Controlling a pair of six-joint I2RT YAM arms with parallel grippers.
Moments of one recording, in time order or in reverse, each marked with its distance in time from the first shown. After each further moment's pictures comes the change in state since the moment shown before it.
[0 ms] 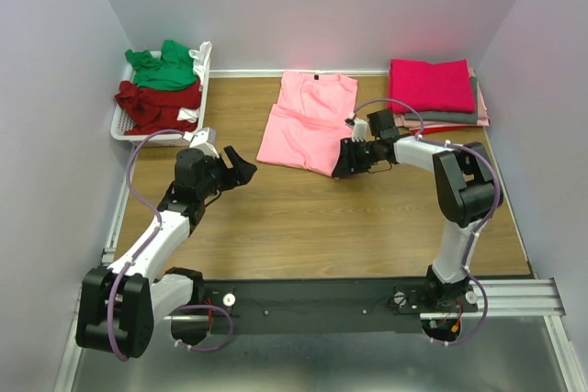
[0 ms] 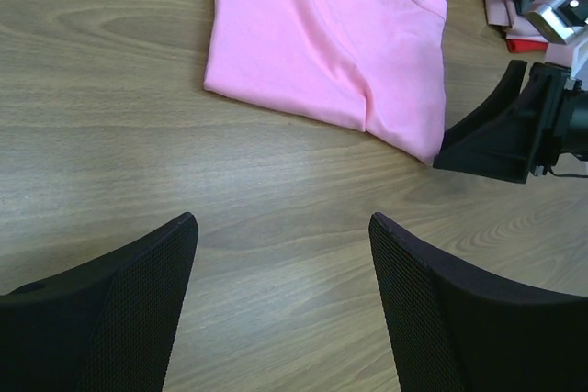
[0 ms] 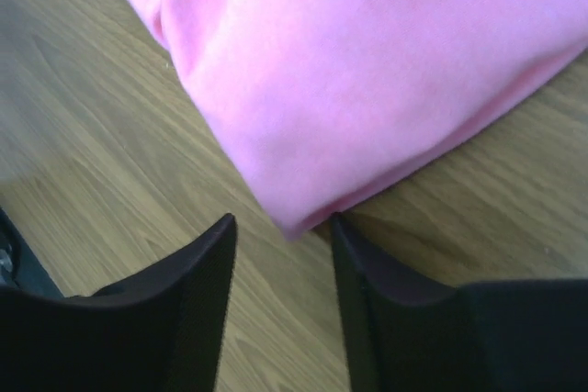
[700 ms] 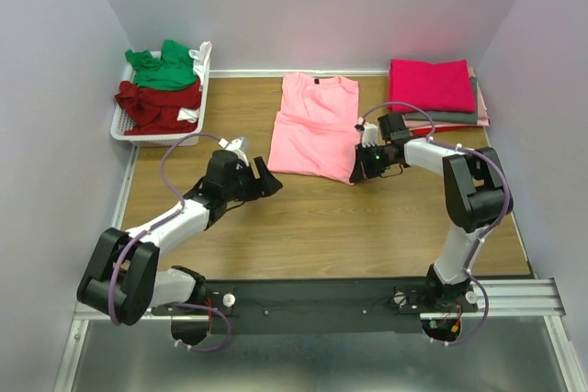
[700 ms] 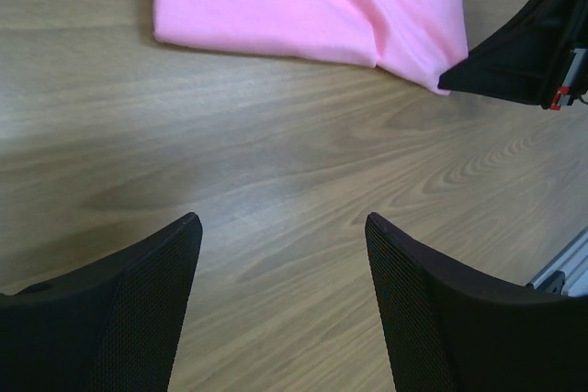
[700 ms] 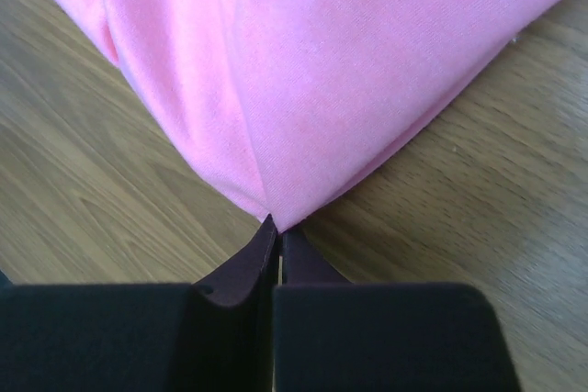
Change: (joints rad) left arm -0.179 0.174 0.023 0.003 0.006 -0.070; right arm -0.053 -0.031 -0.032 -0.100 0.058 -0.120
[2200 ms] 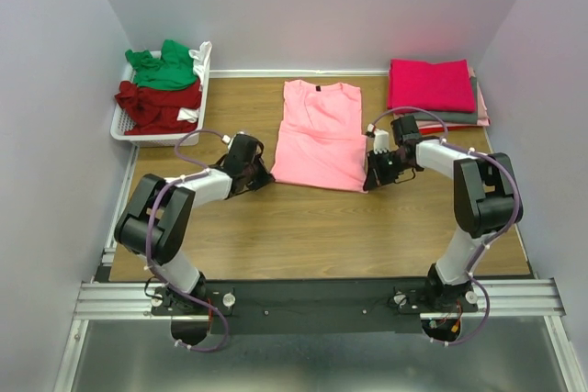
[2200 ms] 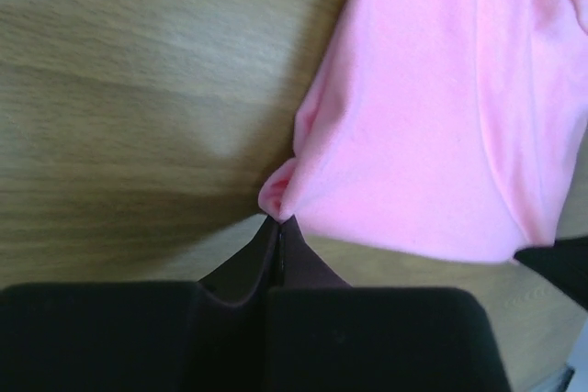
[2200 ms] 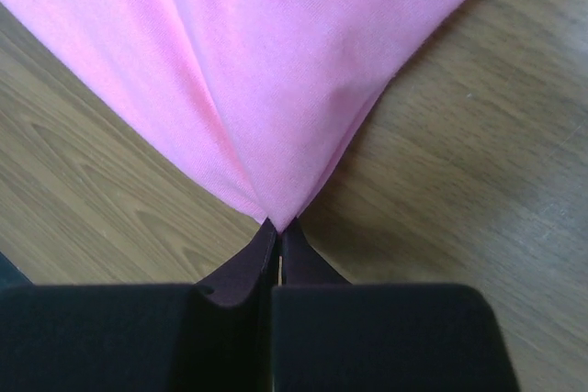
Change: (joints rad) left arm -0.050 0.413 0.271 -0.104 -0.237 -0.283; right arm -0.085 -0.068 -0.046 -0.154 0.008 -0.139
